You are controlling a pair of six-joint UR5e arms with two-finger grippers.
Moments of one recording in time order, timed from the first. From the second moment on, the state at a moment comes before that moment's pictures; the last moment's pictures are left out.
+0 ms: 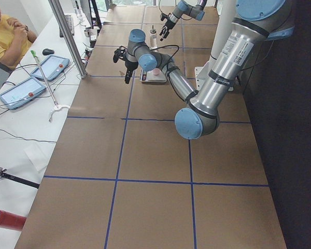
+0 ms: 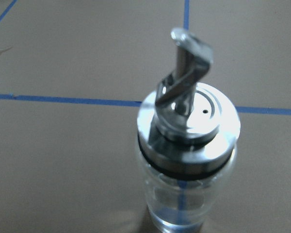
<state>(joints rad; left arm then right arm) -0.90 -2.06 -1.84 -1.68 -1.99 -0.81 0.40 -1.76 2.01 -0.83 1.24 1.19</state>
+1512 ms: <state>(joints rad) -0.95 -2.02 -1.86 -1.68 -1.98 -0.71 0.40 -1.67 1.89 -0.82 1.02 1.20</state>
